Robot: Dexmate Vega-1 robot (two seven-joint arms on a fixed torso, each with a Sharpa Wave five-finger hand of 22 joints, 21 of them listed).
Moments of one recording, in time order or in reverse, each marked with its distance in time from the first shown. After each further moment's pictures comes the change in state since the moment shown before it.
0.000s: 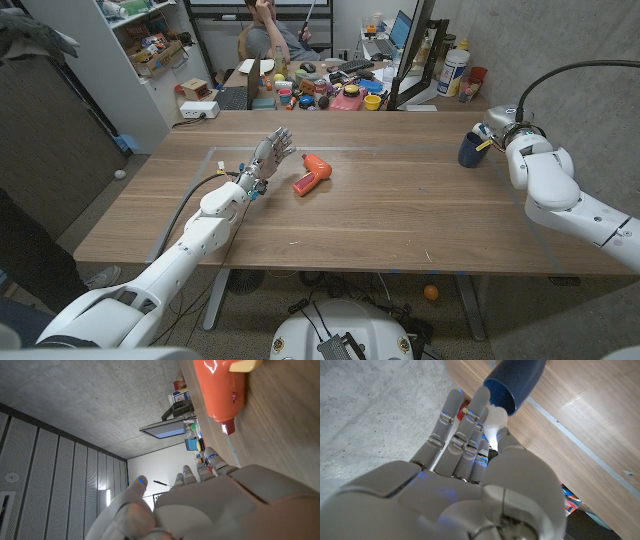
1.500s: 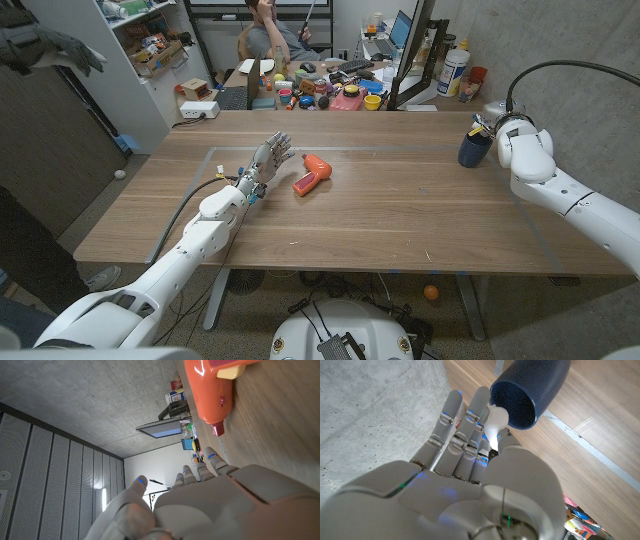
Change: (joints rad) left arm 0.011 0.001 0.000 0.006 -0.008 0.011 0.004; left_hand 0.000 0.000 0.000 0.000 0.000 0.000 0.000 0.000 0.000 0.000 0.000 0.000 0.000 0.000 0.000 0.000 0.000 0.009 0.002 -0.004 0.000; right arm 0.208 0.140 -0.084 0.270 -0.077 0.113 0.089; right_hand 0.001 0.001 -0.024 0.016 0.011 0.013 -0.002 -0.002 0.000 0.017 0.000 -0.002 0.014 0.002 0.002 0.000 0.009 -0.016 0.002 0.019 -0.023
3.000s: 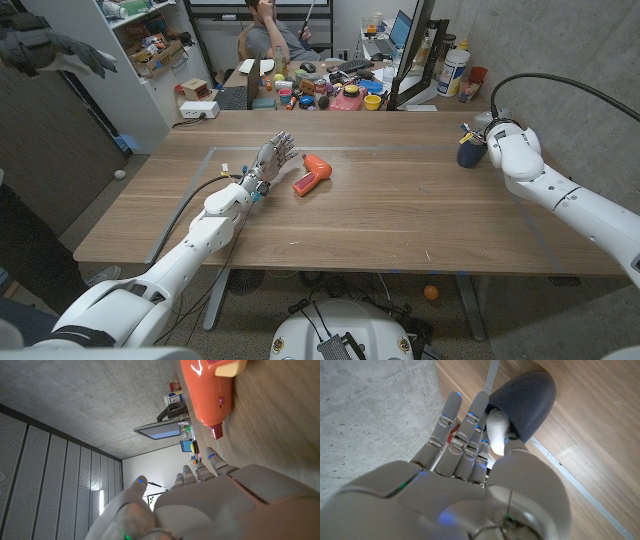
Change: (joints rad) left arm -0.058 -0.044 0.006 0.099 0.019 -0.011 -0.034; left_hand 0.000 0.000 -0.004 0.004 0.000 0.000 0.000 0.000 0.000 0.000 0.000 0.000 0.000 0.000 0.000 0.000 0.000 0.000 0.000 -0.008 0.000; right arm 0.073 0.038 -0.063 0.103 -0.093 0.103 0.102; right_hand -0.134 -0.083 -0.111 0.086 0.011 -0.139 -0.001 -0.041 -0.016 -0.118 0.017 -0.120 -0.053 -0.087 0.028 -0.106 -0.079 -0.048 0.002 0.070 0.007
